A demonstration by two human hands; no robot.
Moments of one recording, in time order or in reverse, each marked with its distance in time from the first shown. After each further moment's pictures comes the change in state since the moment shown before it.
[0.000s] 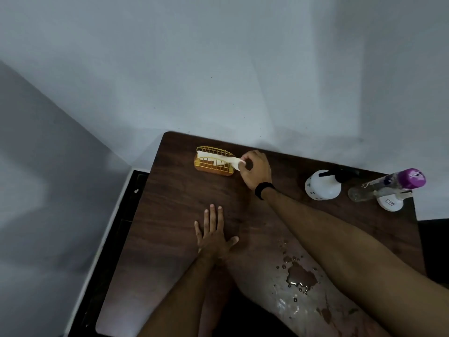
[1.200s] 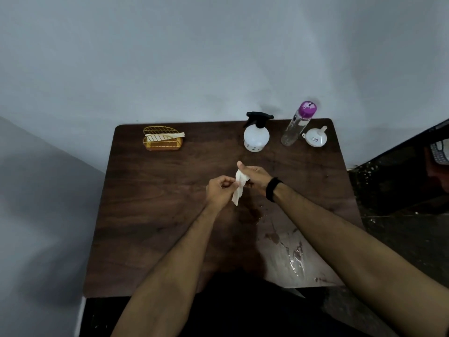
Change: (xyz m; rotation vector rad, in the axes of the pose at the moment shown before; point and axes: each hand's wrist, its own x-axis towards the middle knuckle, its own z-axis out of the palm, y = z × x) left_hand -0.073 0.170 0.008 -0.881 0.155 0.154; right_hand -0.185 0.097 -0.147 0.839 -0.352 0.683
